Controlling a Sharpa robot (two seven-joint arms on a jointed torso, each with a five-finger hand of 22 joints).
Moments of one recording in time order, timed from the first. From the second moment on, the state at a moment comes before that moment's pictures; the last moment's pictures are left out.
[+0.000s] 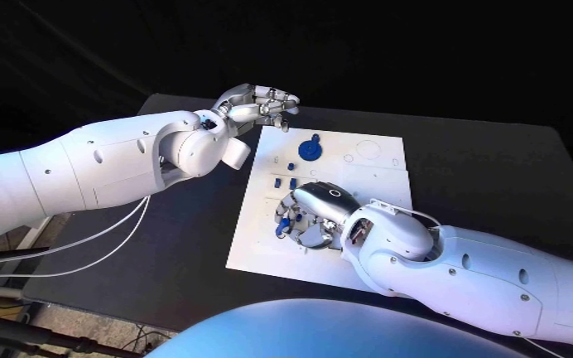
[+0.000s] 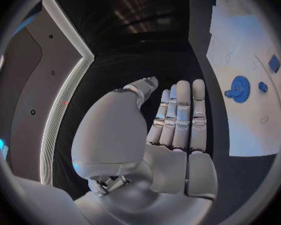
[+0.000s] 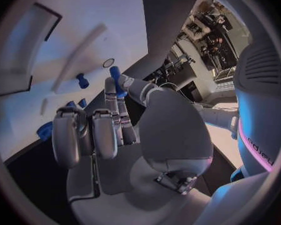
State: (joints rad) left arm 1.14 -0.88 0.00 1.48 -0.13 -0.14 0.28; left_hand 1.37 -0.20 0.45 0.12 0.25 0.87 0.18 0.23 0.41 1.02 0.12 0.30 0.22 1.01 0.05 1.08 0.47 0.17 0.95 0.16 0.43 1.18; right arm 1.00 -0.58 -0.14 1.71 -1.60 -0.35 -0.22; right_hand 1.26 -0.16 0.69 -0.02 0.07 1.06 0.11 0.23 0.45 1.27 0.05 0.11 0.24 1.47 -0.02 1.44 1.28 0.05 1.47 0.09 1.42 1.31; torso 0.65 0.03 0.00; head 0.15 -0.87
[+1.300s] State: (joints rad) left arm 1.14 -0.88 0.00 1.48 -0.13 -0.14 0.28; left_hand 1.37 -0.20 0.45 0.12 0.25 0.87 0.18 0.23 0.41 1.02 0.12 0.30 0.22 1.01 0.05 1.08 0.47 0.17 0.95 0.16 0.43 1.18; right arm 0.99 -0.55 -0.15 1.69 -1.69 -0.28 -0.24; right_hand 1.19 -0.24 0.65 -0.02 0.13 0.98 0.13 0.21 0.50 1.25 0.06 0.08 0.26 1.47 -0.02 1.44 1.27 0.05 1.47 0.09 1.41 1.31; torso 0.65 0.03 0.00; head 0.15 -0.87
